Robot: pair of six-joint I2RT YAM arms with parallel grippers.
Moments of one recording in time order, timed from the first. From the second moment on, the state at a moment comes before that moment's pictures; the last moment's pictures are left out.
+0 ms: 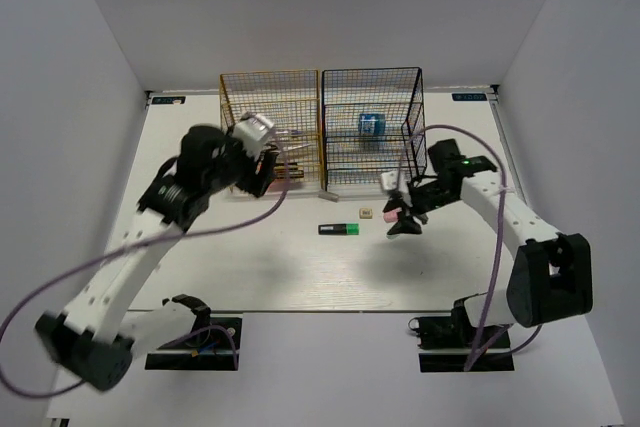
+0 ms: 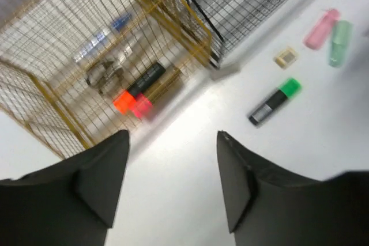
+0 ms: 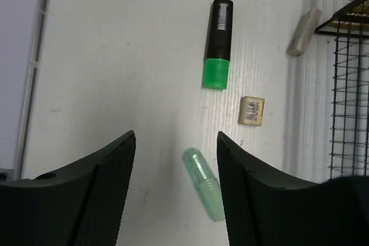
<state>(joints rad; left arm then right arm) -0.47 1.19 1.23 -0.56 0.17 0.26 0.20 1.38 1.01 -1.08 -1.05 -1.41</state>
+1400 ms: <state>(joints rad) -0.47 0.38 0.53 -0.67 -0.16 -0.11 0.75 1.87 1.23 -0.61 -0.28 -0.73</state>
